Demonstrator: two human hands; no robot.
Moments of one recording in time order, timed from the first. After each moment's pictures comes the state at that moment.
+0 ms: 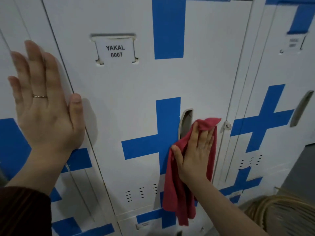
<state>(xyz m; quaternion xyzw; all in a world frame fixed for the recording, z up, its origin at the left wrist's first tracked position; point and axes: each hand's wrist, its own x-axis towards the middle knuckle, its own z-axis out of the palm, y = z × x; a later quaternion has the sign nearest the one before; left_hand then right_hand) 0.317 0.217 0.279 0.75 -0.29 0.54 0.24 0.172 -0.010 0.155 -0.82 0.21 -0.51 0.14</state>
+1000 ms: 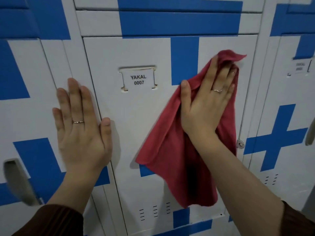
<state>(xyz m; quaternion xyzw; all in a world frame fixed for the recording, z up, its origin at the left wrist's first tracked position) 0.281 0.203 0.289 0.74 -0.28 0.57 0.24 0.201 0.006 0.326 -0.71 0.23 -0.66 0.09</state>
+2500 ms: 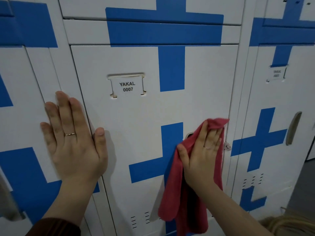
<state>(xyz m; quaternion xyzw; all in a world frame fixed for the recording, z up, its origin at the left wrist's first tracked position) 0.277 0.193 0.280 0.73 -0.25 0.57 0.27 0.174 -0.010 0.211 -0.80 0.23 -0.54 0.14</state>
